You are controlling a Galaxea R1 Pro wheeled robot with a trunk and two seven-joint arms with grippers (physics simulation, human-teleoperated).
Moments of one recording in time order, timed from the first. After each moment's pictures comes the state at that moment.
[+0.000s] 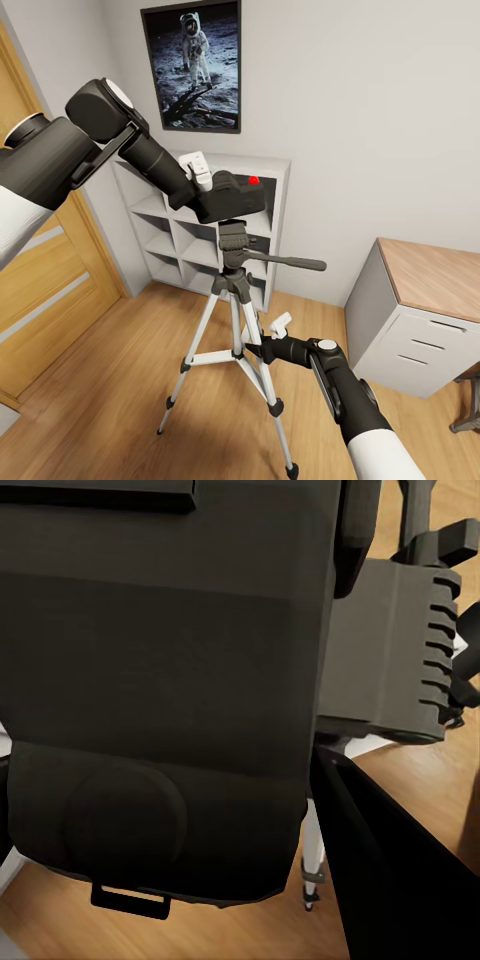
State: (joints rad) left arm -1.79 0.31 -0.92 -1.17 -0.06 1.04 -1.44; right arm -0.55 0.09 0.02 -1.07 0.26 0.38 0.79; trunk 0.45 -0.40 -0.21
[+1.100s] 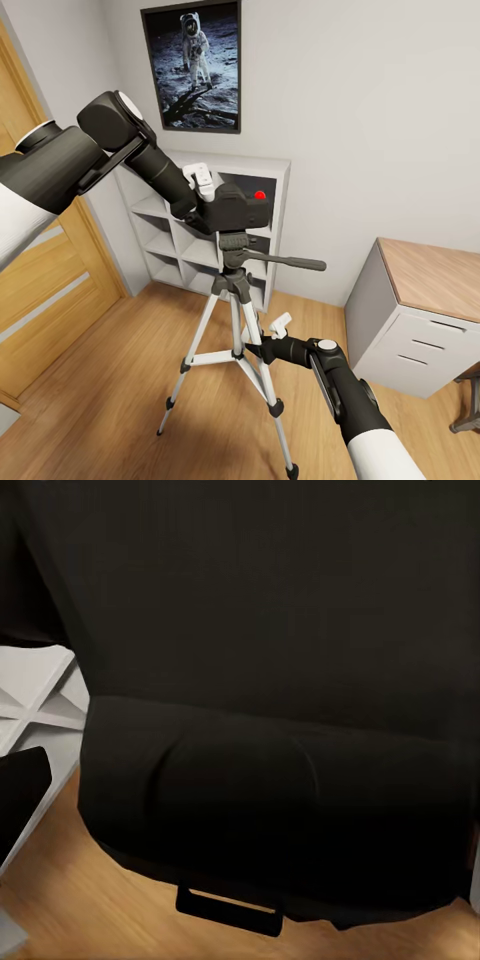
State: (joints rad) left arm -1.79 0.30 -0.98 -1.17 -0.06 1.03 -1.44; right arm -0.55 0.09 0.02 -1.07 0.26 0.38 0.79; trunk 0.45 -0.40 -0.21
